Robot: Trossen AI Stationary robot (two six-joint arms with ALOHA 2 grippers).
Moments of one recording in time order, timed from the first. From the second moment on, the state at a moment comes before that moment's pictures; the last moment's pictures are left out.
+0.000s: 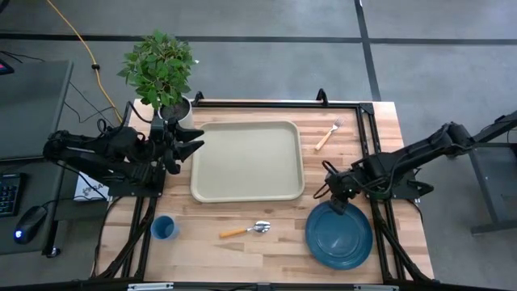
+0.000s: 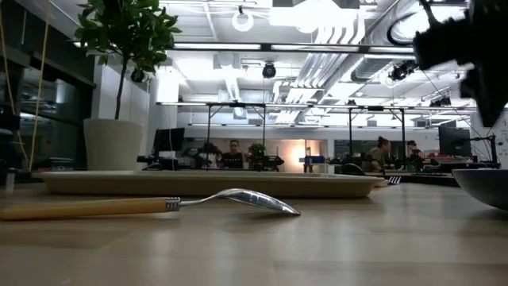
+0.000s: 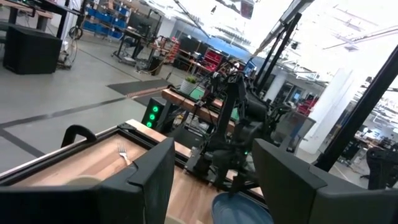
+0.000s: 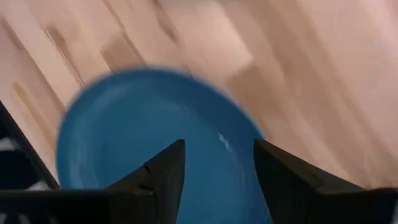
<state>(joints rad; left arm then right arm) -0.05 0.60 0.69 -0.01 -0.41 -0.39 0.32 1.08 0.71 -0.89 -0.11 0.95</state>
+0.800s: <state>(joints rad) -0.05 0.60 0.69 -0.01 -0.41 -0.39 0.32 1.08 0.45 -0.73 -0.15 1.08</state>
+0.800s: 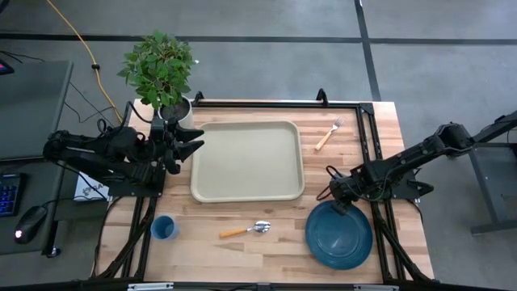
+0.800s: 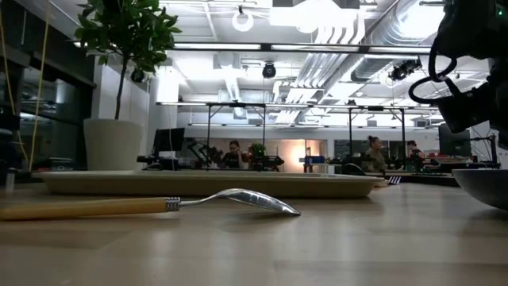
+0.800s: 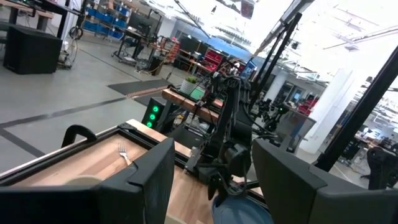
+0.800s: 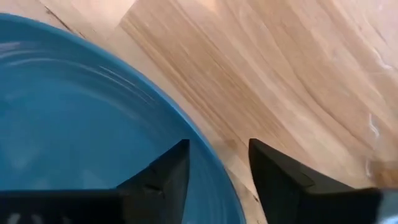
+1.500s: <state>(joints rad) -0.05 0.60 0.69 -0.01 -0.41 -0.39 0.32 0.94 0.66 -0.60 -0.31 0.97</state>
